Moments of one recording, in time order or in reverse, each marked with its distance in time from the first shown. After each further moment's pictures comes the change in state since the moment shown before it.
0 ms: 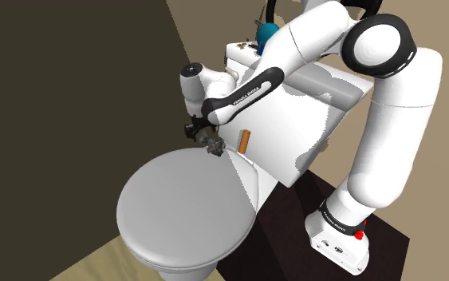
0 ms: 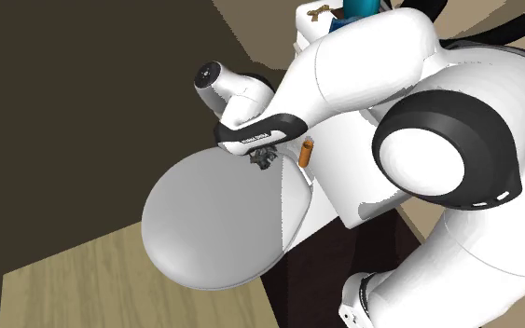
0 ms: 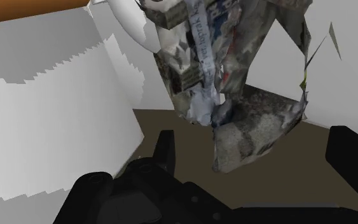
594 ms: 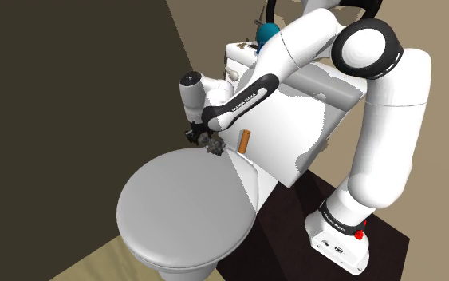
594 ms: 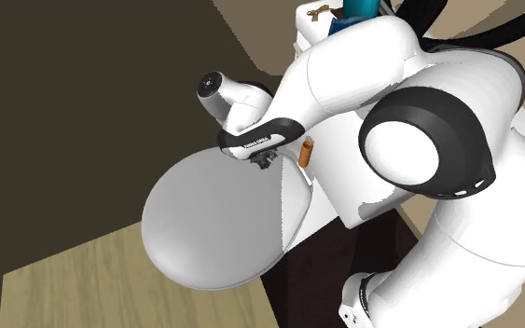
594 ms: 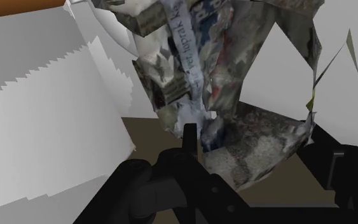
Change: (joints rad) arm 0.013 0.059 -0.021 0.008 -0.046 0.040 0.042
